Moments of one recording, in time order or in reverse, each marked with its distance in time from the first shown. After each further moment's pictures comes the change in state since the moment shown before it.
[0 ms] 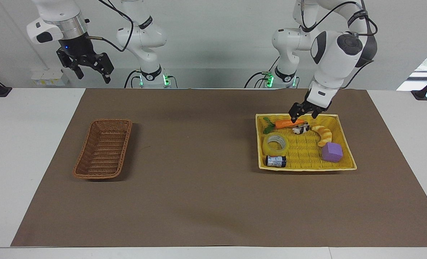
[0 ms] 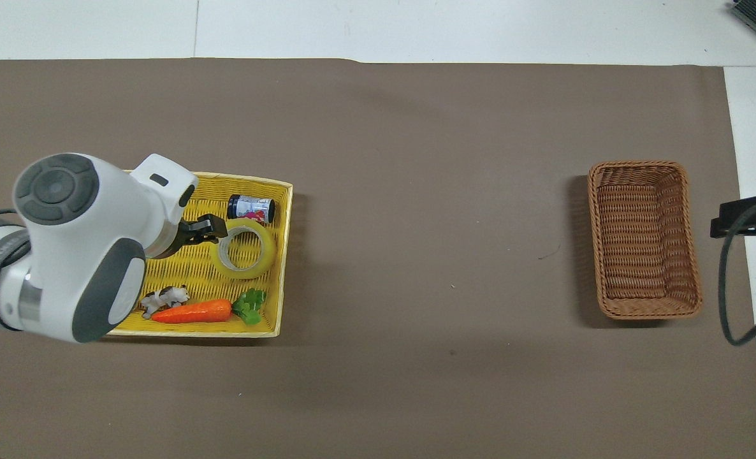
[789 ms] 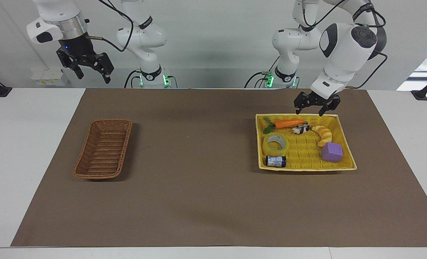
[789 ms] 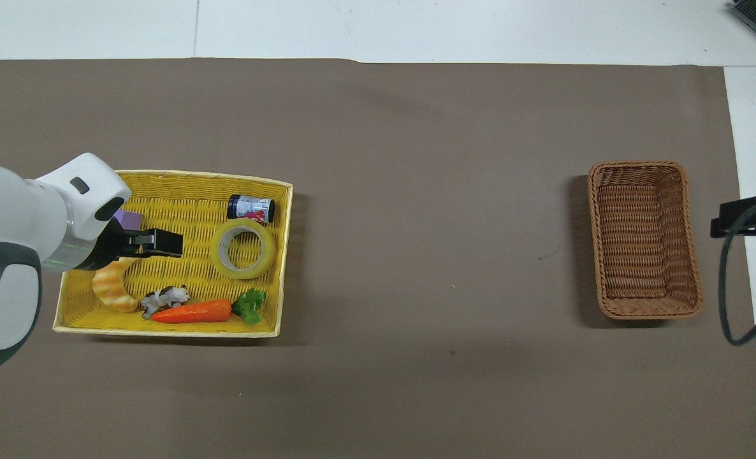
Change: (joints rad) left arm 0.105 -0.170 0.003 0.041 -0.178 -0.190 0.358; right arm 0.000 0.000 0.000 0.000 0.000 0.000 0.000
